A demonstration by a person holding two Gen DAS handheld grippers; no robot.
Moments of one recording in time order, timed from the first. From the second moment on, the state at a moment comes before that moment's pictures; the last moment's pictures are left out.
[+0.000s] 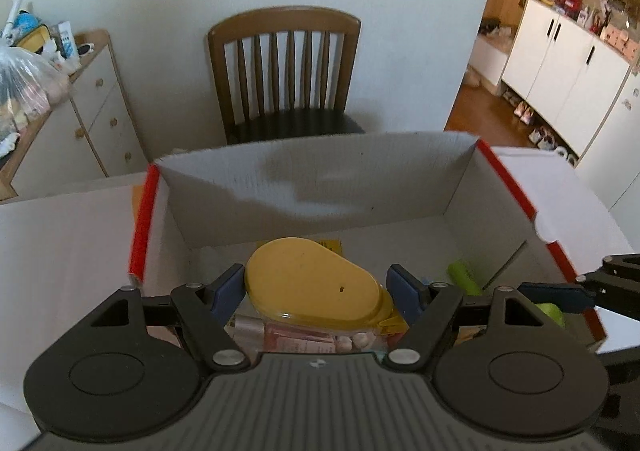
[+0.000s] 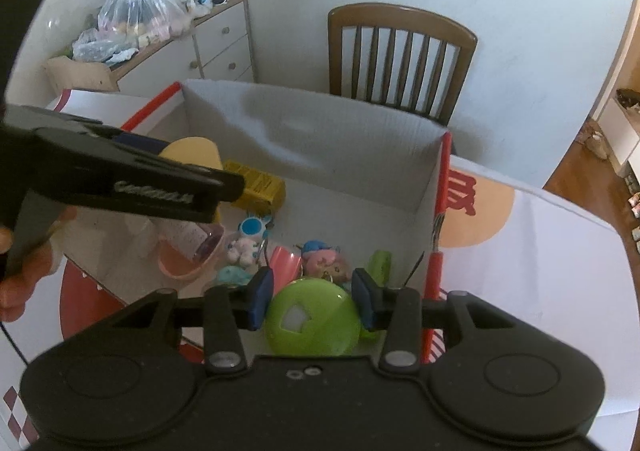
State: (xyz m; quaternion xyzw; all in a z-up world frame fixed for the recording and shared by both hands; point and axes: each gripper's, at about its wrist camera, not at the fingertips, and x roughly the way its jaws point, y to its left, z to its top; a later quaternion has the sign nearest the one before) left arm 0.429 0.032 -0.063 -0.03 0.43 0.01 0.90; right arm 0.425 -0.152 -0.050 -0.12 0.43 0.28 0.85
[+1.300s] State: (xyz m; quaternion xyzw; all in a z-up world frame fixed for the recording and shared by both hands) left arm 0.376 0.032 -0.026 -0.05 0.43 0.00 0.90; right arm 0.386 -0.171 -0.016 -0.08 0.41 0.29 0.86
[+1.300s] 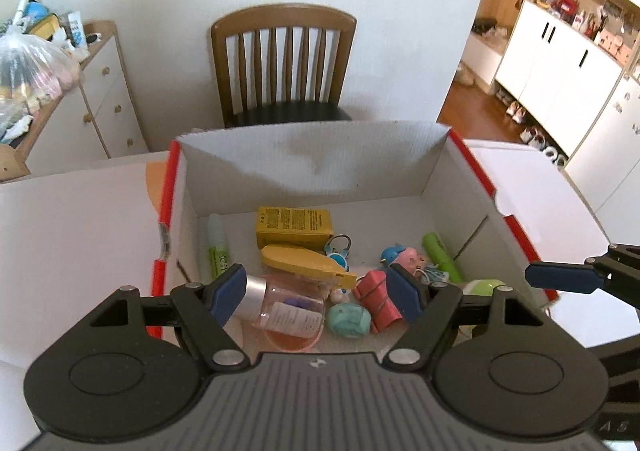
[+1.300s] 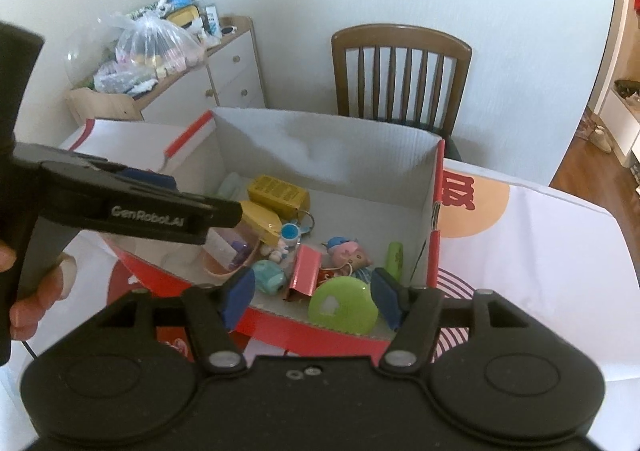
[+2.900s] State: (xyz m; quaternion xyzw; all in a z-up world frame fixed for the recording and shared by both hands) left arm 0.182 0.005 0.028 -0.05 0.31 -0.01 0.95; right arm 0.244 -0.221 0.049 -0.01 0.27 0.30 0.92
